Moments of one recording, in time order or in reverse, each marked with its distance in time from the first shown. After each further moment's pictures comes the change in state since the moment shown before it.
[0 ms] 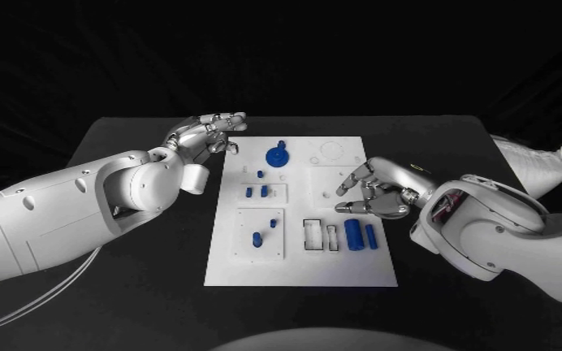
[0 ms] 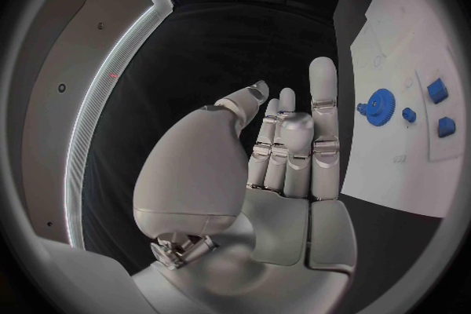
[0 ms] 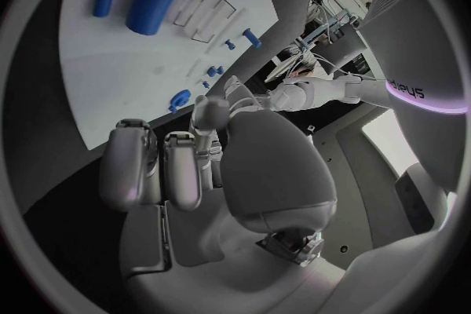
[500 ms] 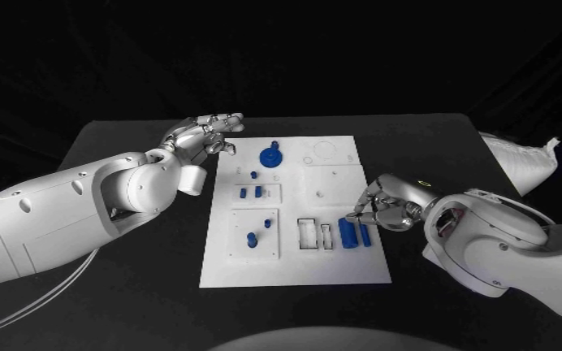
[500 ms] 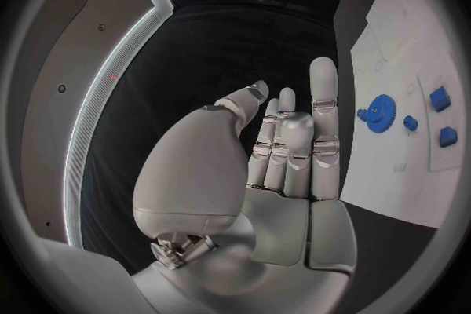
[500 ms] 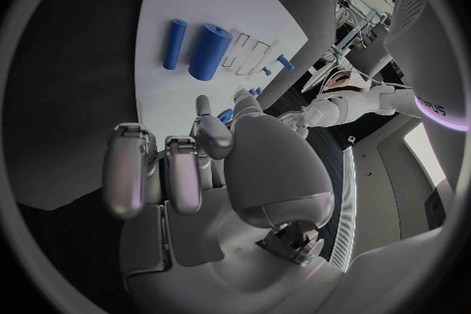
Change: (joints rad) left arm -0.005 0.001 -0.001 -0.004 0.000 0.000 0.002; left_hand 0.000 0.000 -0.008 0.003 0.000 0.000 0.000 0.004 0.000 0.000 0.000 0.010 0.001 -0.004 0.004 0.000 -0.001 0.000 -0.004 0.004 0.000 0.000; right arm -0.033 -0.019 -0.016 0.035 -0.070 0.052 -0.264; right_hand -0.051 0.042 -0.106 0.051 0.053 -0.039 -0.002 0.089 0.053 -0.004 -0.003 0.159 0.082 0.000 0.000 0.057 0.000 -0.015 0.001 -0.001 0.052 0.079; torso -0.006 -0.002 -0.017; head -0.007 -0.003
